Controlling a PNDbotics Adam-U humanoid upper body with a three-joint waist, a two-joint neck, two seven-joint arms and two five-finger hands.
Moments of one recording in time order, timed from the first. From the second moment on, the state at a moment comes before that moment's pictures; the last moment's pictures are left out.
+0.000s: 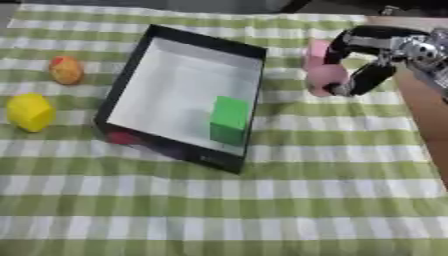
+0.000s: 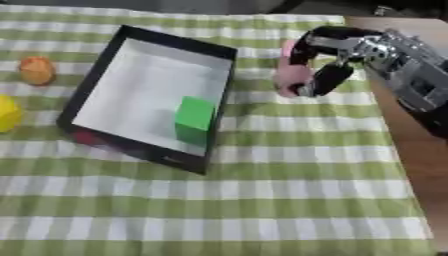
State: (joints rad) left arm -0.14 0.23 0.09 -1.66 0.24 -0.06 0.51; right arm -0.68 -0.97 0.42 -1.61 0.21 0.15 0.48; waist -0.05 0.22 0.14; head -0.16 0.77
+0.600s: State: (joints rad) left arm -0.14 0.24 0.09 -1.66 0.24 -0.05 0.51; right arm -1.03 -0.85 0.43 -1.74 0.19 0.22 0.63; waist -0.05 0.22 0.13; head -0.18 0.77
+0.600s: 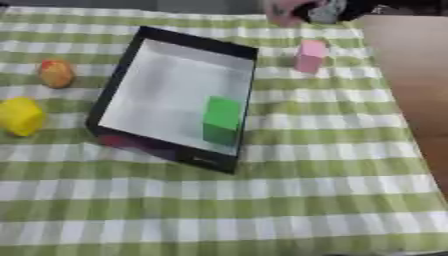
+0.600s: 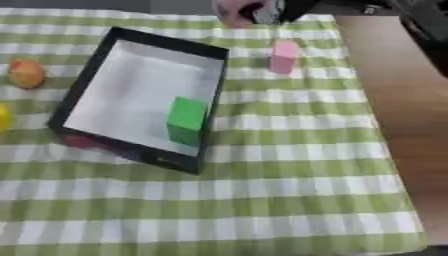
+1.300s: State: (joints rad) left arm -0.16 0.25 0.10 -1.66 0.24 -0.05 0.52; right arm -1.17 -0.65 0.54 -1.57 0.29 0.13 0.72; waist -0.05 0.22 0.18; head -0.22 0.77
